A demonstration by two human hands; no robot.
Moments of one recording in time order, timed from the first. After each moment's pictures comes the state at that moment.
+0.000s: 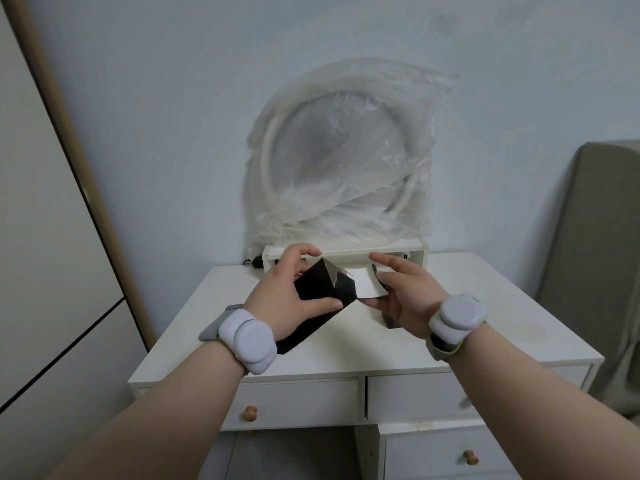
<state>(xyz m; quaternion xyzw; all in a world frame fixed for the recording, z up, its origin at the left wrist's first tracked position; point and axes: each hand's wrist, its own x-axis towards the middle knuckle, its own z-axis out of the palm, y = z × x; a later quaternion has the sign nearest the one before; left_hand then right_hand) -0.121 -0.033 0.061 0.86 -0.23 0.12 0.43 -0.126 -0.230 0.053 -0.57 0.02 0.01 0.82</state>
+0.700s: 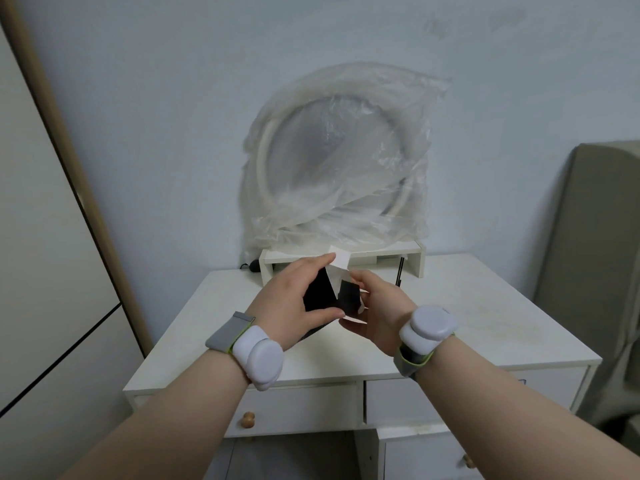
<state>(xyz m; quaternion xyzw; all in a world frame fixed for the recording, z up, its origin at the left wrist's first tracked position) -0.119 -0.039 0.056 0.88 -0.30 0.20 0.29 -0.122 -0.202 0.040 -0.57 0.07 0.08 0.81</state>
